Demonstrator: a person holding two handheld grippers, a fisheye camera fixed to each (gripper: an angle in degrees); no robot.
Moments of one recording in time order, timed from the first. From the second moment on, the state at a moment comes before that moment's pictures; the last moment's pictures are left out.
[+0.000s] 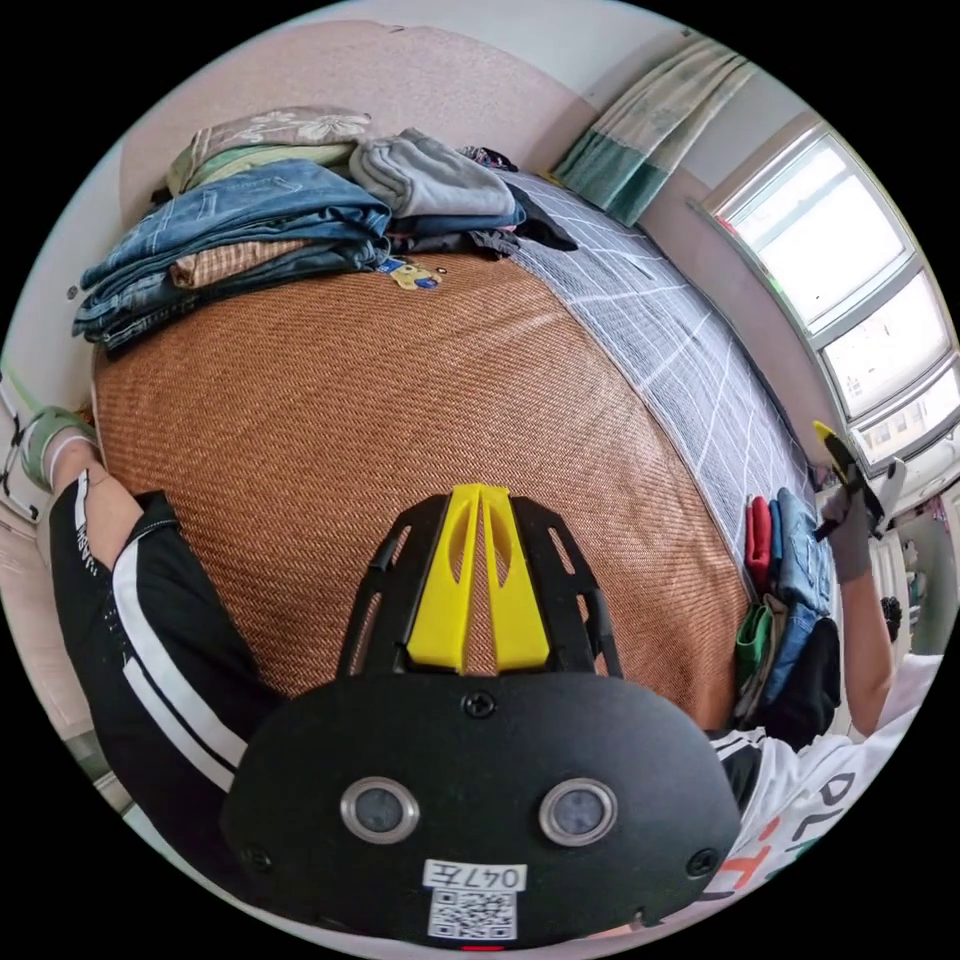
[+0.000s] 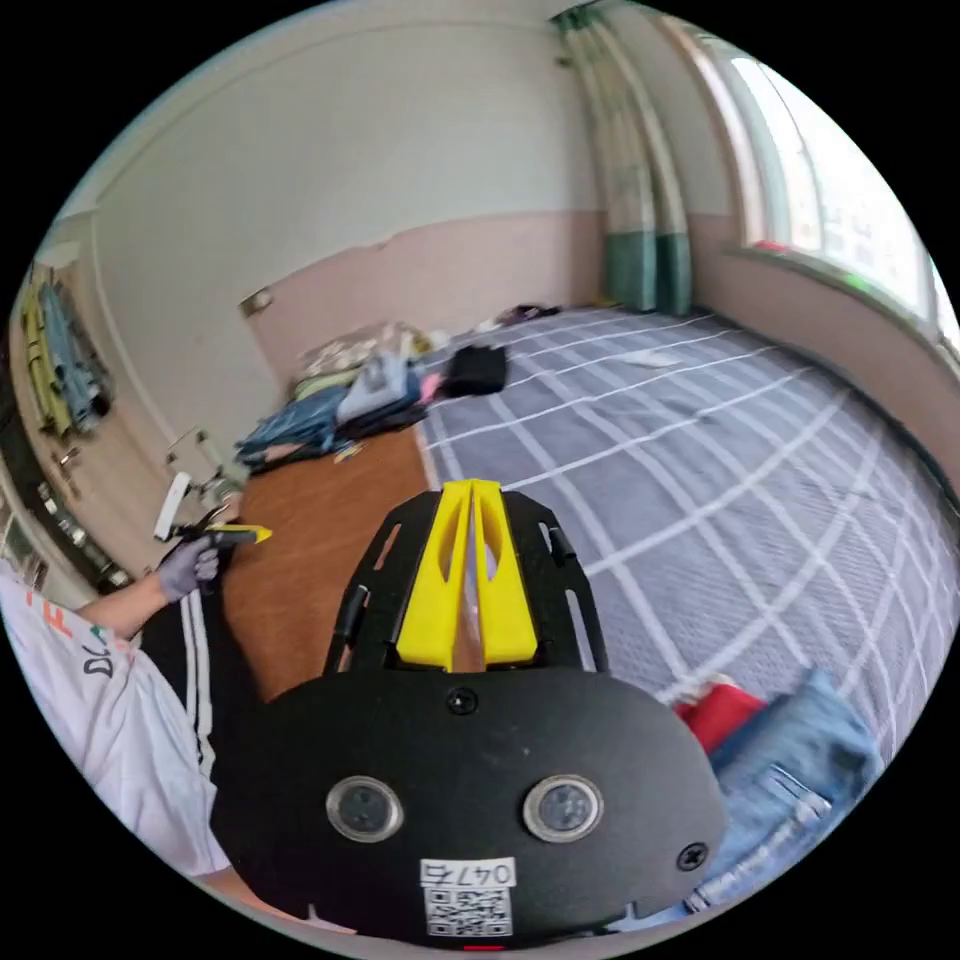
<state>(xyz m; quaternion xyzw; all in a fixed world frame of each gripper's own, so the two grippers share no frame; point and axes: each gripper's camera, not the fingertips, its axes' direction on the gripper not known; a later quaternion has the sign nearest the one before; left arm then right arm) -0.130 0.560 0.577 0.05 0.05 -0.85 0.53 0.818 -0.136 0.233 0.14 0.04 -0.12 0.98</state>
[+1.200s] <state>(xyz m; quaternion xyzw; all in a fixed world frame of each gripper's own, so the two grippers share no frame) 0.024 0.668 0.368 0.07 -0.09 -0.92 0.36 0.300 -0.566 0.407 -0.01 -0.03 -0.29 0.96</state>
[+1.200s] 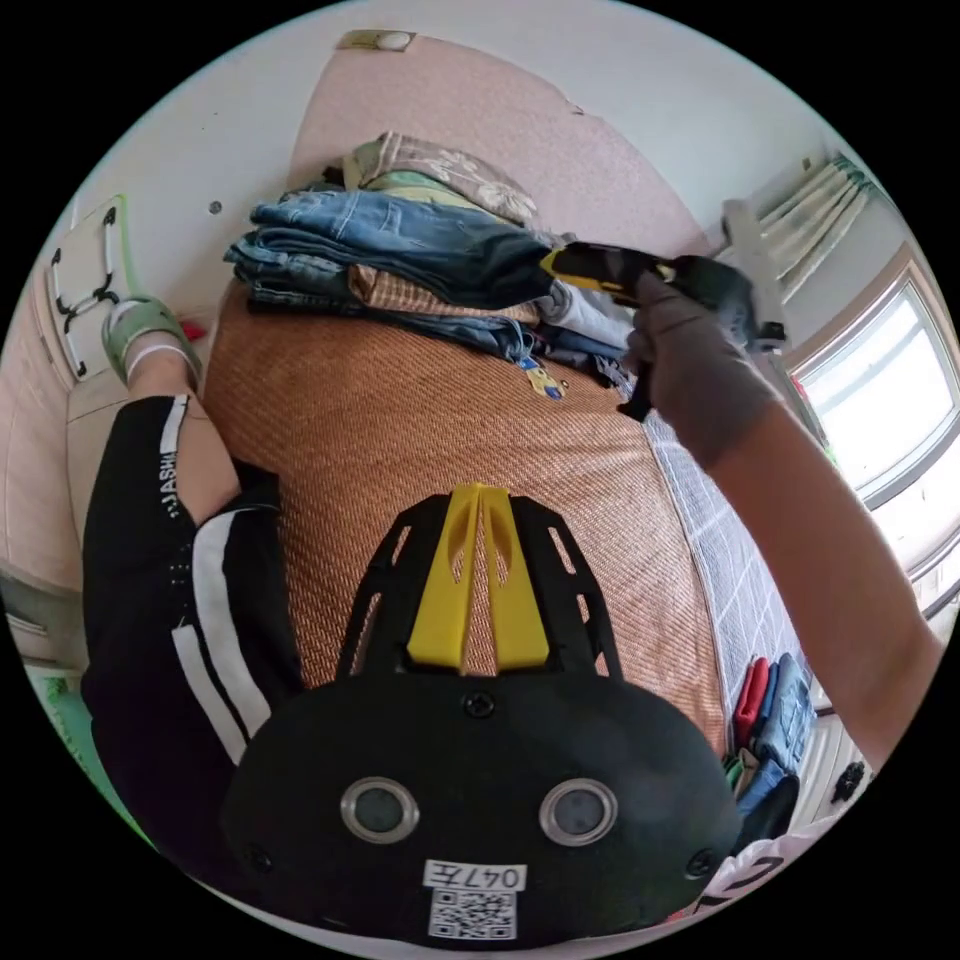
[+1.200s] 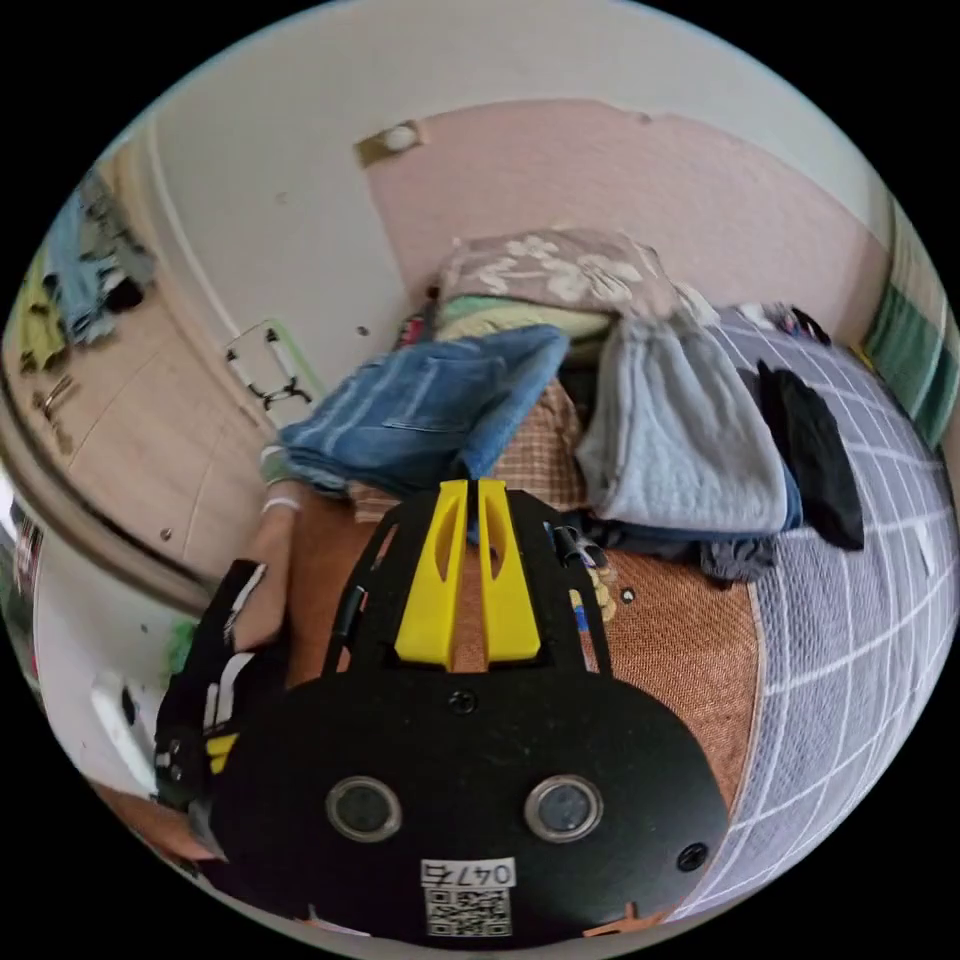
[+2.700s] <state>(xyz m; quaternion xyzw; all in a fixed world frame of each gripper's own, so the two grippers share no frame) -0.238 0.685 0.201 -0.03 -0.01 -0.88 0.47 0.288 -0.418 0.308 -0.08 0.04 -0.28 0.96</state>
